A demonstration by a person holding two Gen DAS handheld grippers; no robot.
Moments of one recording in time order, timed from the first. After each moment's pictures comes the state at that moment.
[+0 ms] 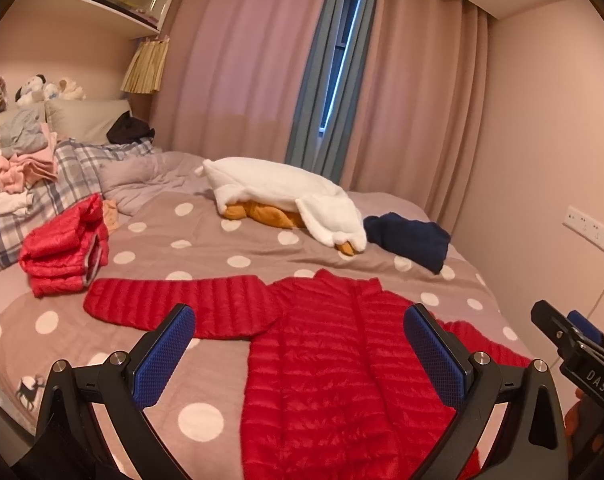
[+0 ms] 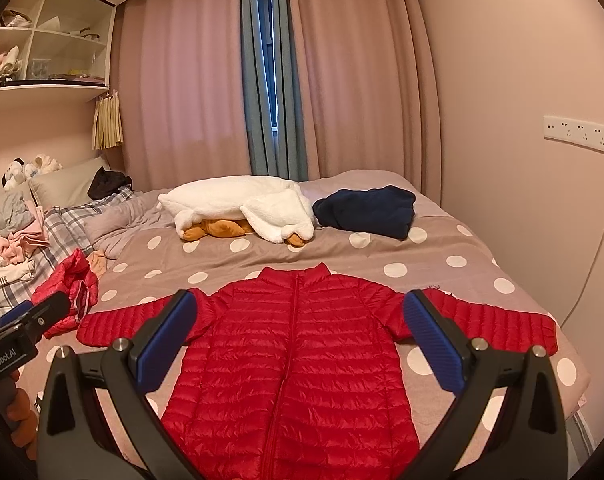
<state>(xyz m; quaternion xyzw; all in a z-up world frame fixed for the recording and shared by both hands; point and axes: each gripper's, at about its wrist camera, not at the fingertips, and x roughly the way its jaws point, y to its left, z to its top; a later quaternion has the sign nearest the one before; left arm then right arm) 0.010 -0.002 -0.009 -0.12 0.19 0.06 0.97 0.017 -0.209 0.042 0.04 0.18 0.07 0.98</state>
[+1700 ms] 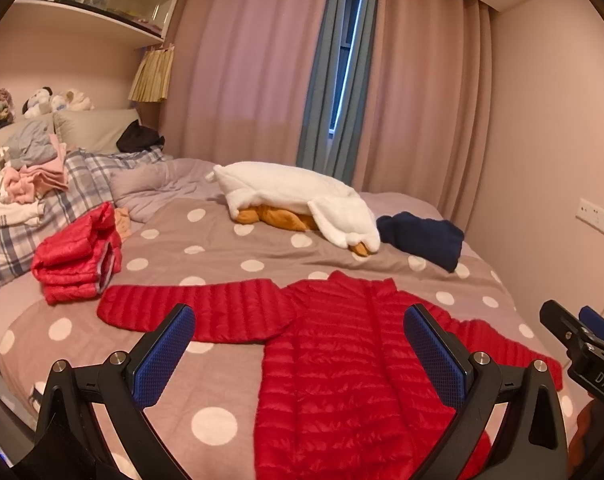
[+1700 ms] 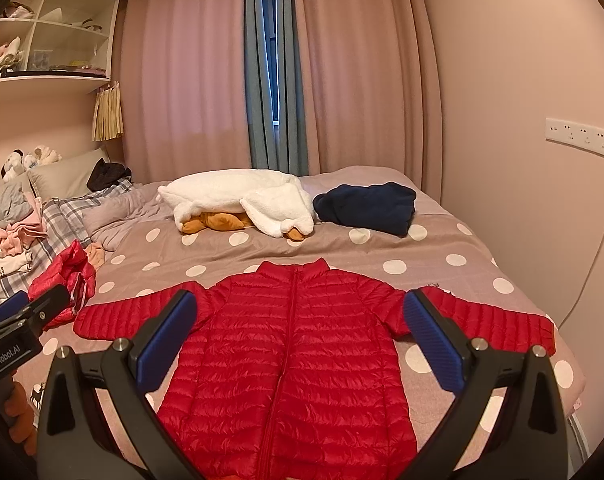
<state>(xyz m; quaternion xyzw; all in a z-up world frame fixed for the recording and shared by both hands) 0.014 -0.005 -0.009 -0.10 0.19 0.09 0.97 0.019 -0.208 0.037 0.03 0.19 0.07 0.98</state>
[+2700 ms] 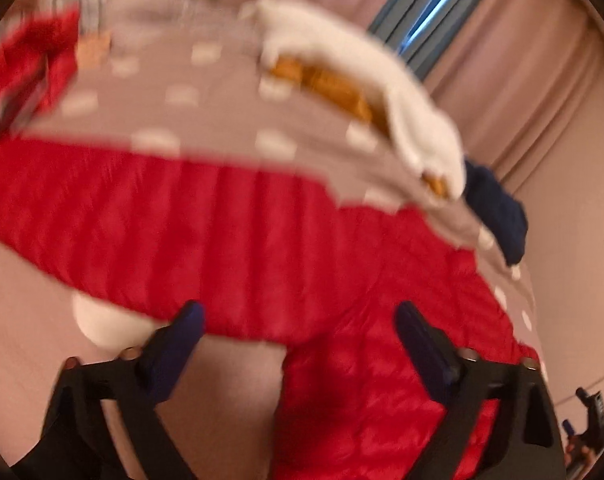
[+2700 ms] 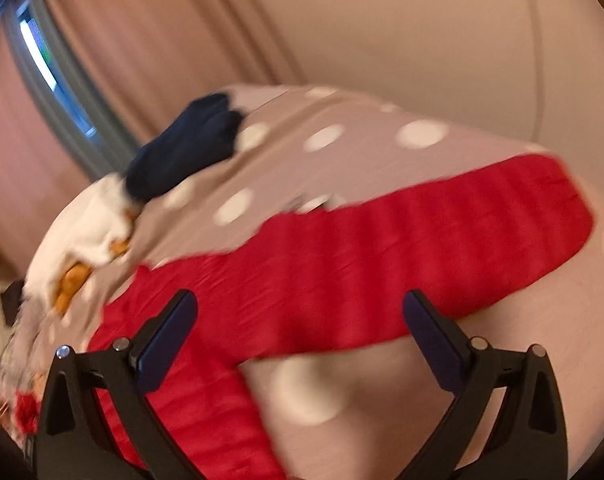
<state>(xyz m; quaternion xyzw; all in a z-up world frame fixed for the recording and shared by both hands) 0.235 0.126 -0.207 -0.29 0.37 0.07 0.88 0.190 -0.437 -0.135 0.28 0.32 -0.15 0.89</state>
